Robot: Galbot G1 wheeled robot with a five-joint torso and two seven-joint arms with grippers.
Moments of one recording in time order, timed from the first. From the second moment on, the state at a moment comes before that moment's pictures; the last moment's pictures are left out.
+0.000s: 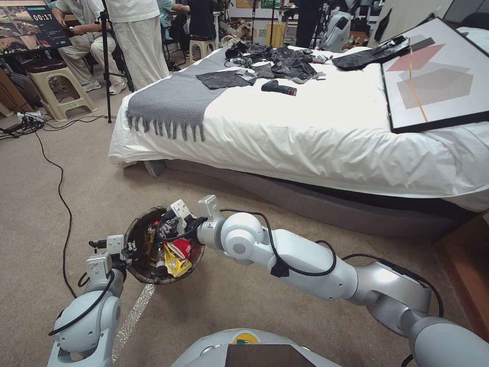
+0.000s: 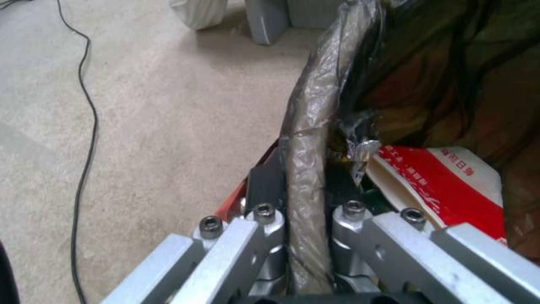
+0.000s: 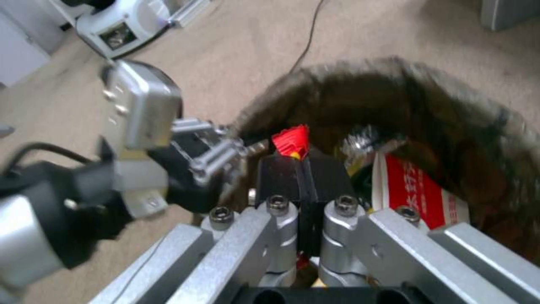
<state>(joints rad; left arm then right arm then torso) 1.60 -1.46 -0.85 -2.22 -0.14 0.61 -0.02 -0.42 1.25 -0.63 1.86 1.22 -0.57 0.30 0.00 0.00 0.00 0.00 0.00</state>
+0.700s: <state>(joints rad) 1.60 -1.46 -0.85 -2.20 -0.14 0.60 -0.01 -0.42 1.34 -0.70 1.68 1.13 -0.53 0.28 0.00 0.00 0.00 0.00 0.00</state>
